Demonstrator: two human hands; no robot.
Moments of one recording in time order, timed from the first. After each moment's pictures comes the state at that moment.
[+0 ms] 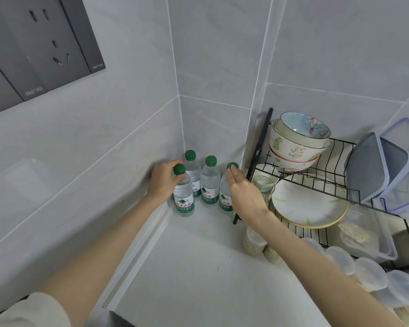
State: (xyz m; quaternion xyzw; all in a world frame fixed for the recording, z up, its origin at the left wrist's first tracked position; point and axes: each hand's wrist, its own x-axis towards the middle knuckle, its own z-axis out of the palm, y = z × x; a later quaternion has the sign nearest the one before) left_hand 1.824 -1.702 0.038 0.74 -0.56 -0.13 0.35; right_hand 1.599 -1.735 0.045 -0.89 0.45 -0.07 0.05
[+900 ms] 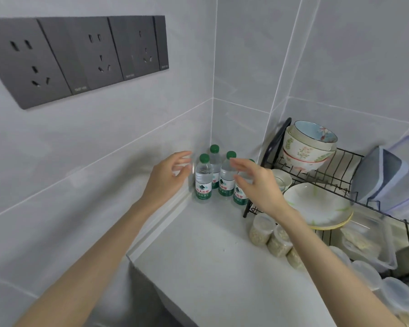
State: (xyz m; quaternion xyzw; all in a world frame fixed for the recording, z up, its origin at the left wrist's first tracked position) left_hand 1.769 -1.550 0.116 0.72 -0.49 -0.12 0.48; right_hand 1.565 -1.665 0.108 -0.85 0.30 -0.32 0.28
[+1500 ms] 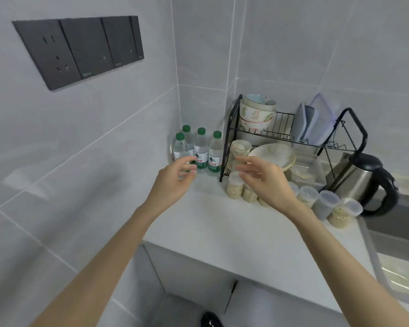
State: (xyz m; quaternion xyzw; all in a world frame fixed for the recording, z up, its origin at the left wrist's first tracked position) left_hand 1.704 -1.435 0.120 0.65 -0.58 -0.24 0.44; right_hand 1.478 -1.502 0.125 -0.79 0.42 -0.34 0.28
